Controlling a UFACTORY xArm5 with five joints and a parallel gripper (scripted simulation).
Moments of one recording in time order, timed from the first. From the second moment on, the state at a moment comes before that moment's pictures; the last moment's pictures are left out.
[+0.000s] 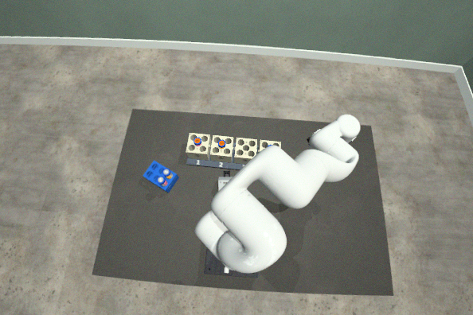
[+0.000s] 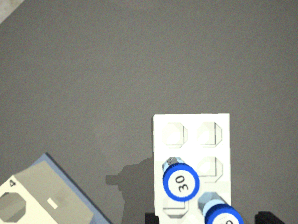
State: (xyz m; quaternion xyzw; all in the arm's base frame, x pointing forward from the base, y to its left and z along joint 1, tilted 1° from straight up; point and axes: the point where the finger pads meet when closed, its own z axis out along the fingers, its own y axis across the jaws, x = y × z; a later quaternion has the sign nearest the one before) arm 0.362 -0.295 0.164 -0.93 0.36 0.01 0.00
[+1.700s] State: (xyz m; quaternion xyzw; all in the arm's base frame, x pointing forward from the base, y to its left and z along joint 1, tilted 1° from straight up) arm 0.361 -0.296 0.092 -0.93 0.36 0.01 0.00
